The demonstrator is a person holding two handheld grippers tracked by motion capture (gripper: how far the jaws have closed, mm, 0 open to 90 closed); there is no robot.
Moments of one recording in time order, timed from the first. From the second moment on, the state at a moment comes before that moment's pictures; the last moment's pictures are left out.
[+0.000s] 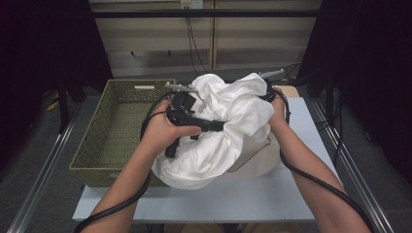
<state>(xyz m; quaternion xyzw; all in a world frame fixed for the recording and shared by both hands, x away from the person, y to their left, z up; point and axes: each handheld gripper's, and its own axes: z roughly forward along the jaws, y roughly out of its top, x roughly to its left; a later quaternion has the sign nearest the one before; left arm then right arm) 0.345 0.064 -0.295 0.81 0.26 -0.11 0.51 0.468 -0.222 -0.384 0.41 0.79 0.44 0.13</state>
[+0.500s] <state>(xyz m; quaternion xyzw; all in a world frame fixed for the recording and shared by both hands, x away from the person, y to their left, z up) 0.357 0.045 -0.356 0.84 0.31 -0.11 0.43 0.460 -0.222 -0.374 0.38 0.80 0.44 0.13</state>
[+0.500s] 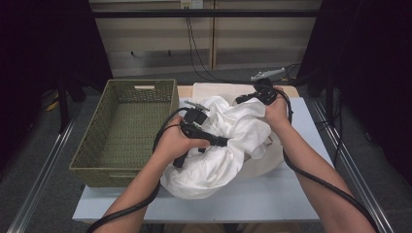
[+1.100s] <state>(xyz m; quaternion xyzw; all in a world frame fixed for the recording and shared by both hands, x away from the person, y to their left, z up) 0.368 0.050 -0.366 0.84 0.35 -0.05 0.40 0.452 -0.232 -0.358 0.39 0.80 0.44 0.14</state>
